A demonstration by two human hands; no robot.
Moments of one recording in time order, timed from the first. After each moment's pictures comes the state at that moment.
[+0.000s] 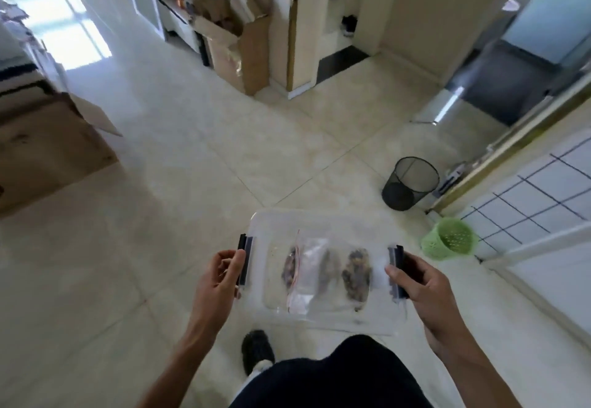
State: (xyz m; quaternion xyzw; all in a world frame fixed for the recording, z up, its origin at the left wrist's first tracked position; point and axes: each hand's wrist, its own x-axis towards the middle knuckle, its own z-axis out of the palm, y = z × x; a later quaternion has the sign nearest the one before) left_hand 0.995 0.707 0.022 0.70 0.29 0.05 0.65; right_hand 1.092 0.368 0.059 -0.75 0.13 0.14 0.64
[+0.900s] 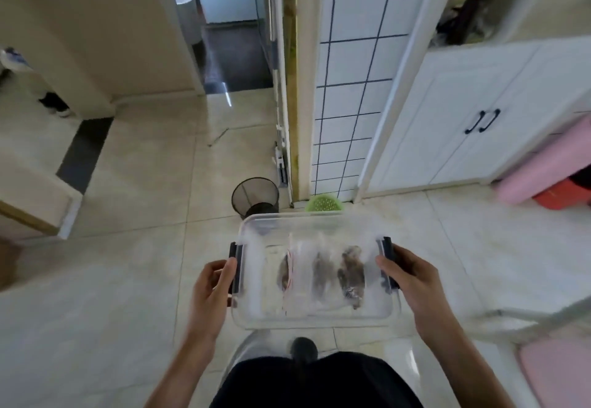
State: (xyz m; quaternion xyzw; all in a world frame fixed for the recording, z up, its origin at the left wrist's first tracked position) left_hand 1.451 0.439 0.025 0.77 -0.03 -0.22 0.60; right_hand 1.239 0.173 0.063 -0.59 0.43 -0.19 0.66
